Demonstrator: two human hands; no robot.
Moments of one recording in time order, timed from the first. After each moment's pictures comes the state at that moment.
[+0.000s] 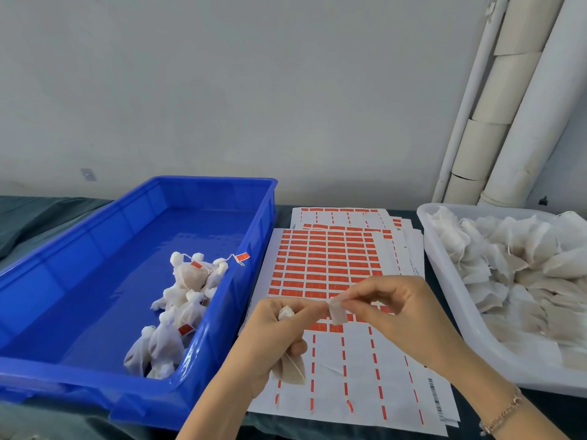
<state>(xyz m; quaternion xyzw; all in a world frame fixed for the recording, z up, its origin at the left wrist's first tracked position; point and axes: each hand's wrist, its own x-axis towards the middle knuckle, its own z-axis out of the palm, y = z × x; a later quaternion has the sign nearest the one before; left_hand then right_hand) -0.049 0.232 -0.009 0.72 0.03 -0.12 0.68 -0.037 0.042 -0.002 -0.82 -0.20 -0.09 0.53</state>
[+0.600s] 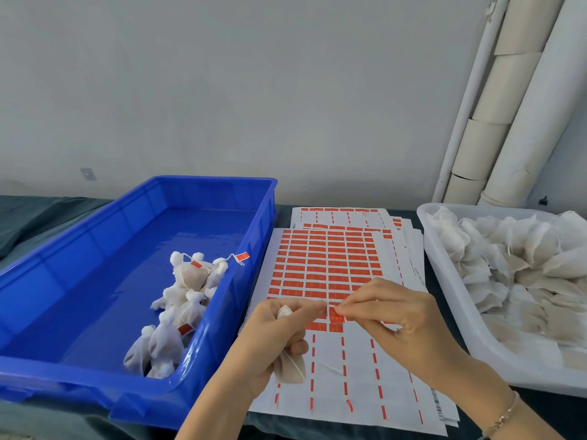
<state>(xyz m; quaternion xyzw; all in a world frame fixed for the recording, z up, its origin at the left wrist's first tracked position) -0.047 0.234 -0.013 0.68 0.04 -0.14 0.71 -0.041 0.035 -0.010 -0.84 -0.37 -0.25 0.32</state>
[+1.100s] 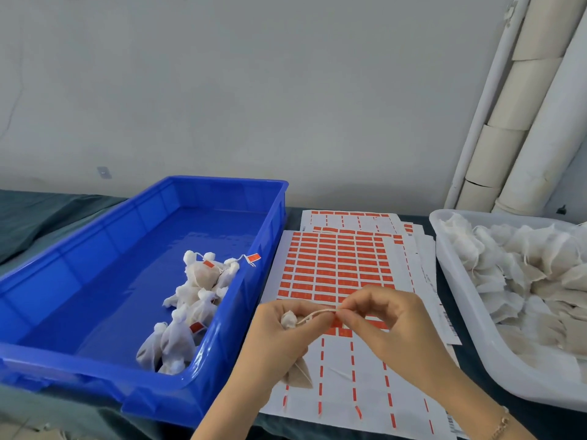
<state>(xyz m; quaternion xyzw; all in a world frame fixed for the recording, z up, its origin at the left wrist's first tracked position) -0.061 0.231 -0.007 0.77 0.03 -0.02 0.64 -0.041 0.062 -0.017 -0.82 -0.20 -0.11 0.53</state>
